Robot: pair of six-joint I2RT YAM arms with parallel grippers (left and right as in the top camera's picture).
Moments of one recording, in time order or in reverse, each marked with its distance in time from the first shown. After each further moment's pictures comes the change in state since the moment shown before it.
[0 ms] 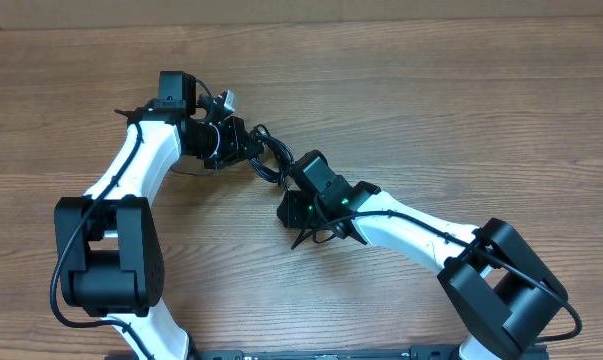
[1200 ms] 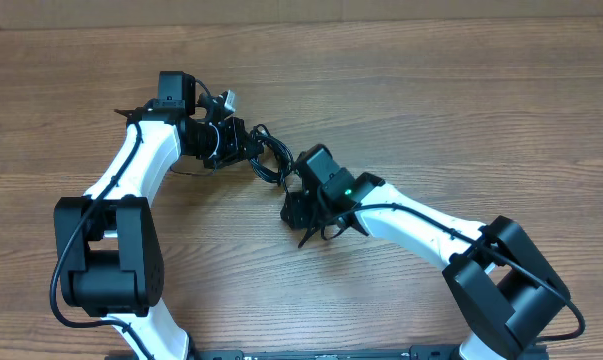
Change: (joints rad) left arm 0.000 0.000 0.000 -0.002 0.003 0.034; right arm -0.035 0.000 0.051 -0.113 -0.053 -0.222
